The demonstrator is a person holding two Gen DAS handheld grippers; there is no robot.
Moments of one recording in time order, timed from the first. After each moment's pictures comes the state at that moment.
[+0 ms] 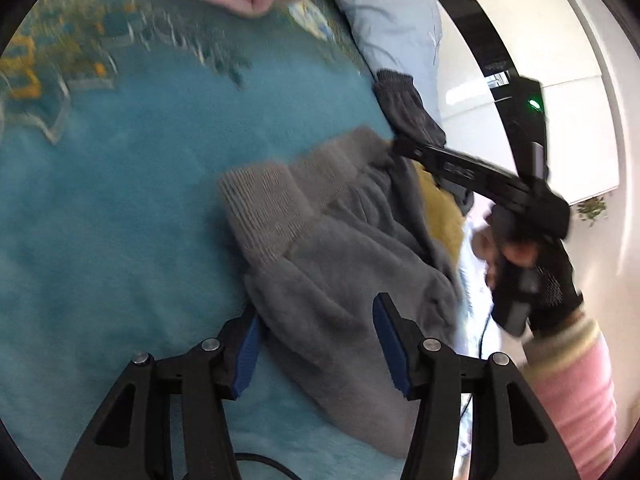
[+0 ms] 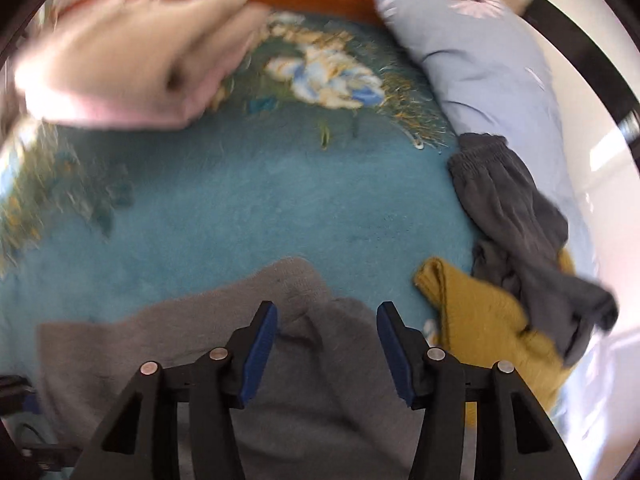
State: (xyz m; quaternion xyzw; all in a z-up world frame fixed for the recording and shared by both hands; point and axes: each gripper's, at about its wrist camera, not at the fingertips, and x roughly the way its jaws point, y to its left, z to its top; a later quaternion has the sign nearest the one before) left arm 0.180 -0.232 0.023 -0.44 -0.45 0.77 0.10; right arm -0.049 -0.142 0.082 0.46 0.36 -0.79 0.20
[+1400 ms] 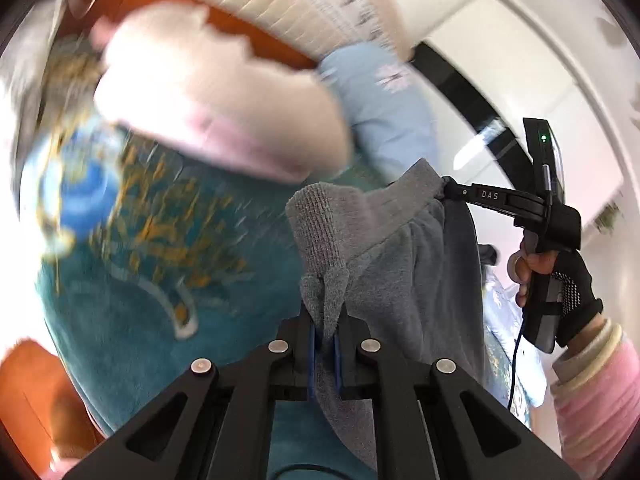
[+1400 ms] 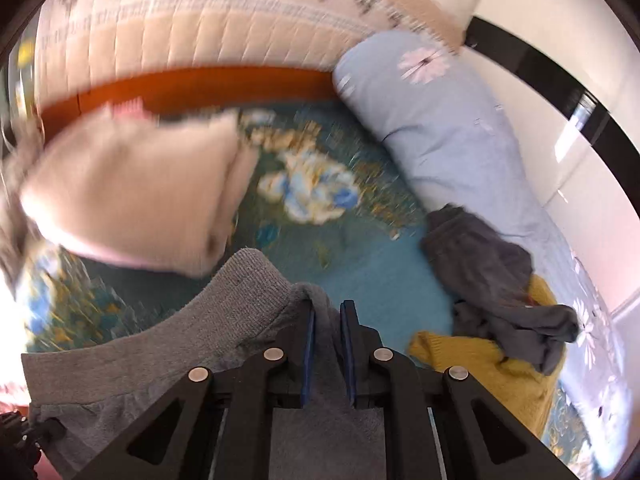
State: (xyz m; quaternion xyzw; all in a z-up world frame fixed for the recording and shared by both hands) left arm 0.251 -0.327 0.074 -0.33 -0.38 0.87 -0.02; right arm -0.025 -0.213 0.171 0.38 0.26 -0.87 0.17
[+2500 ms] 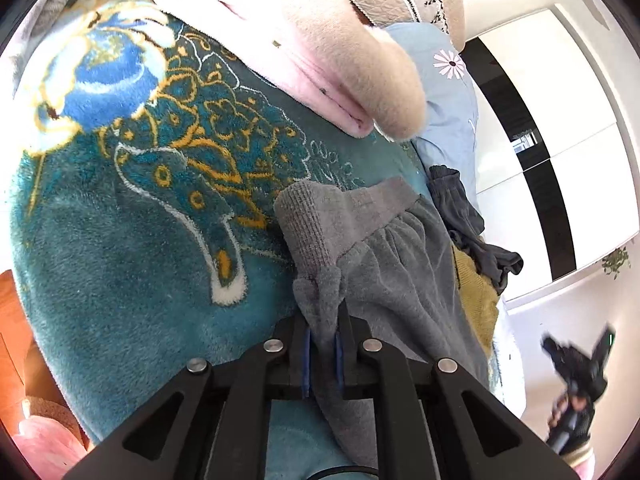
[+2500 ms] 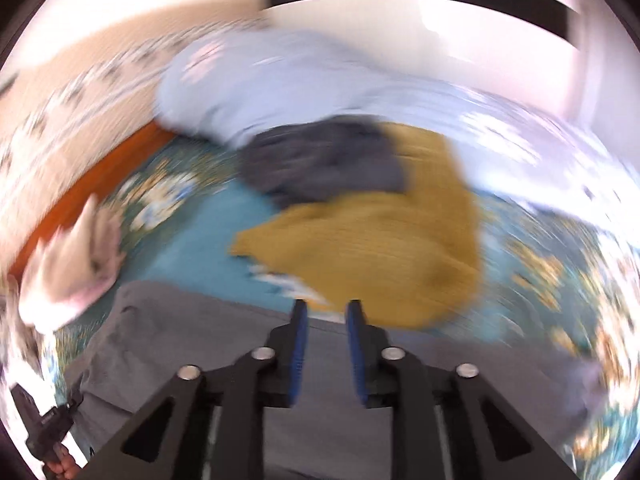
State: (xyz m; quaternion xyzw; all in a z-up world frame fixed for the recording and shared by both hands) left arm 0.245 -0.331 0.028 -0.36 -0.44 0.82 -0.02; right arm 0.060 0.155 0.197 0.41 -0.06 -0.91 0.01
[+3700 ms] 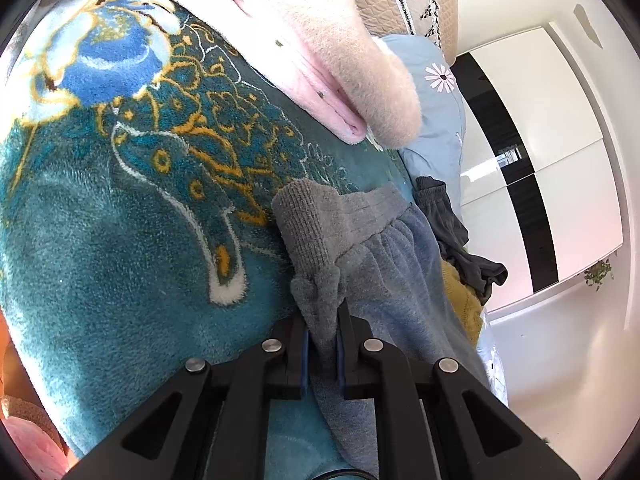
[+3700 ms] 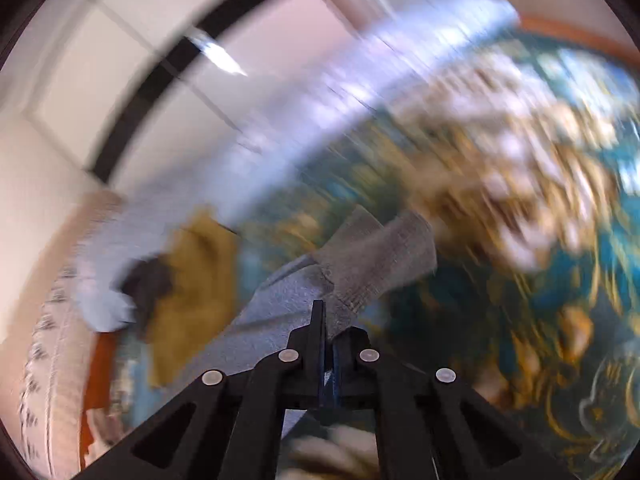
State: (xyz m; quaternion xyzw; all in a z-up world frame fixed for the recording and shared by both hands) left arm 0.254 -0.336 0.014 -0.32 -0.47 0.82 0.00; right arm 0.183 0.441 0.087 0.32 -0.39 -0.85 -0.17
